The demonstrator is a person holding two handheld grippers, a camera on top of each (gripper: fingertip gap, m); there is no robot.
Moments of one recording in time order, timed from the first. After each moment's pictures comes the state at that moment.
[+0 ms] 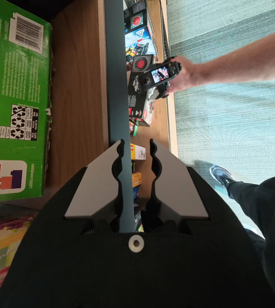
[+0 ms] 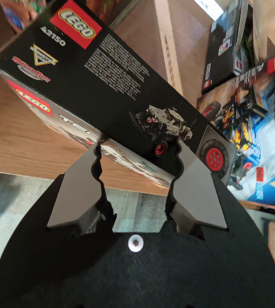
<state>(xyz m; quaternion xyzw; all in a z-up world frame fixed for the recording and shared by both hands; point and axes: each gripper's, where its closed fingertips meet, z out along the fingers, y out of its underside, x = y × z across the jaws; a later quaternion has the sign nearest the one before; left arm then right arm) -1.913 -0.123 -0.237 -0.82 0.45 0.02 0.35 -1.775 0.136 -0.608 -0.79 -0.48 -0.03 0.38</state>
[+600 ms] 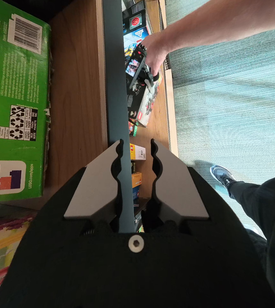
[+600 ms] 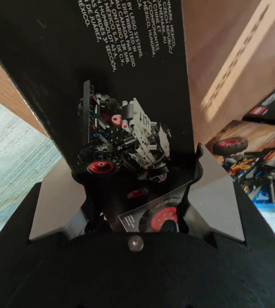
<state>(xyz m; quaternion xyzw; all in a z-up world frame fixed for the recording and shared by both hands) -1.913 -0.124 -0.237 -0.82 0.45 0.02 0.35 -1.756 0.184 -0.643 -0.68 -0.72 -0.04 0.15</state>
